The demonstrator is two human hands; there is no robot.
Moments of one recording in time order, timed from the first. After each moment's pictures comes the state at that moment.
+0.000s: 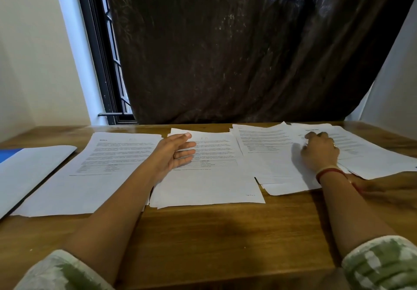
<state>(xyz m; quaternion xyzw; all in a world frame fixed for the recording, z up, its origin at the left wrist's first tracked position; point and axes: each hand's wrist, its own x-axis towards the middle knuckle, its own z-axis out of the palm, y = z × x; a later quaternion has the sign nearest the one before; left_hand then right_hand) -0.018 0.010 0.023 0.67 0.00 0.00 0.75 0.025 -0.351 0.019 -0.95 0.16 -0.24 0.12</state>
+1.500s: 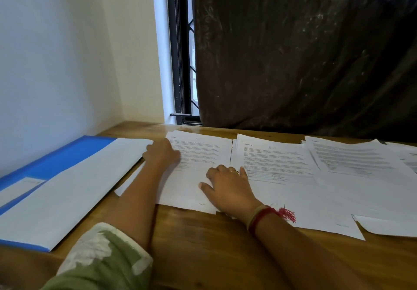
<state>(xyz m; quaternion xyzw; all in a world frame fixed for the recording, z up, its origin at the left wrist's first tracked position) -0.039 0.169 0.021 0.92 0.31 0.18 0.14 -0.066 -0.029 0.003 -0.94 -0.31 -0.03 0.11</state>
